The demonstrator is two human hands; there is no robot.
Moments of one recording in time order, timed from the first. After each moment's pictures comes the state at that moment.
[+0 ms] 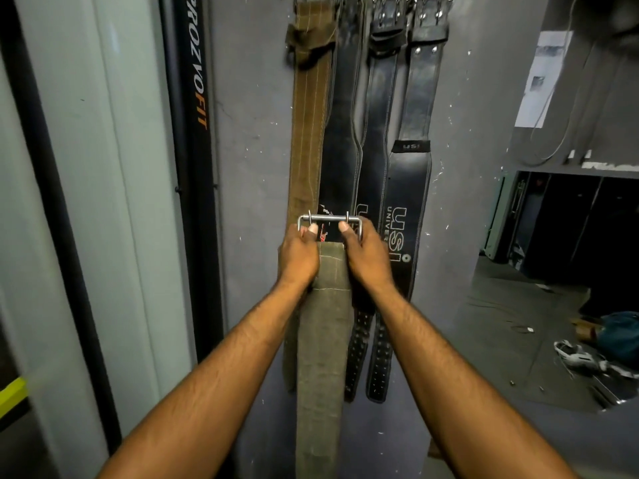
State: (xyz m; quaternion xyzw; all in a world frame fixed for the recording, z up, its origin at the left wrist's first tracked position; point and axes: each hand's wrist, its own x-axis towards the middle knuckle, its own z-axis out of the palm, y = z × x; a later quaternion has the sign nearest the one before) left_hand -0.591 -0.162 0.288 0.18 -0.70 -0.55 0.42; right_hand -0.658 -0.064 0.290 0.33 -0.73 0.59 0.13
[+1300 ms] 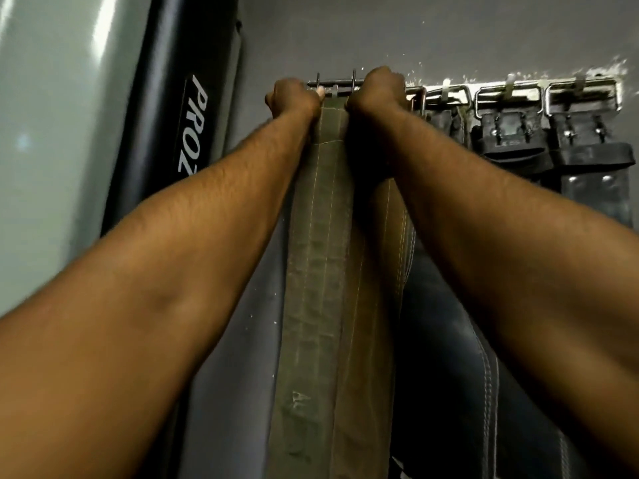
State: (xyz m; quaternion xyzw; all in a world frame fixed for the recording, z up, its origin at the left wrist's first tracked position) left_hand -0.814 -0.462 0.748 0.08 -0.63 -0.36 0.68; right_hand -0.830 -0.334 0.739 0.35 -0.68 0.48 0.43
